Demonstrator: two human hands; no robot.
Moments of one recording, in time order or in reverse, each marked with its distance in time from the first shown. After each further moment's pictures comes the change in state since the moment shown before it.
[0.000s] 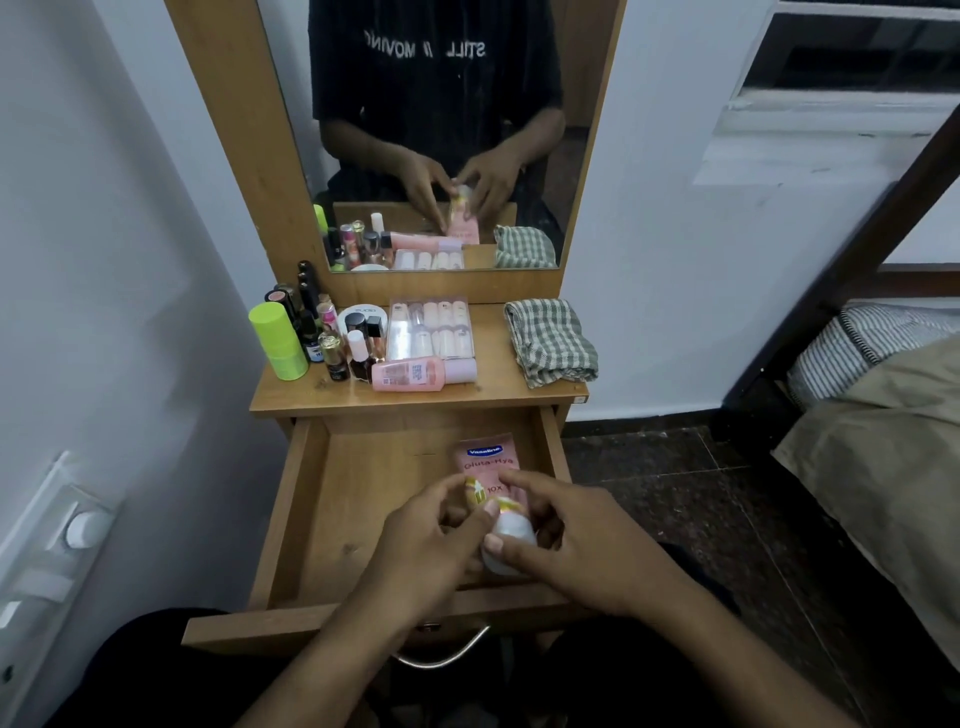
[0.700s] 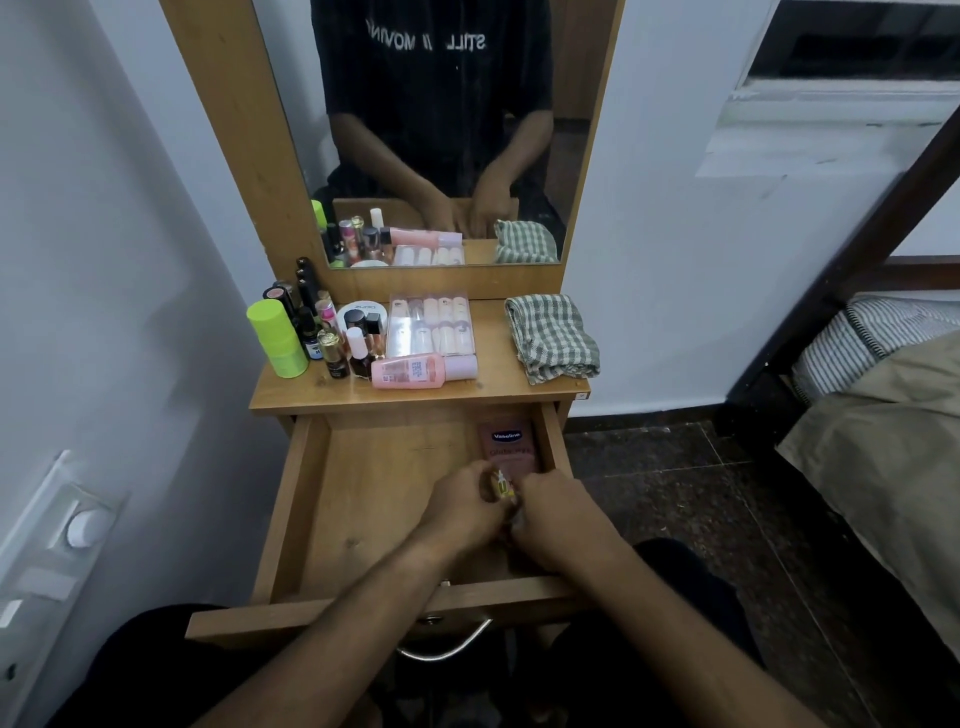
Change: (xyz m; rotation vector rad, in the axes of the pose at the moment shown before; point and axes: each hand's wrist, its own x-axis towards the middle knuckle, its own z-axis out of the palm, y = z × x) left_hand 0.077 -0.021 0.035 0.331 -0.051 -0.018; right_hand 0.056 0.019 0.036 -0.378 -0.082 0.270
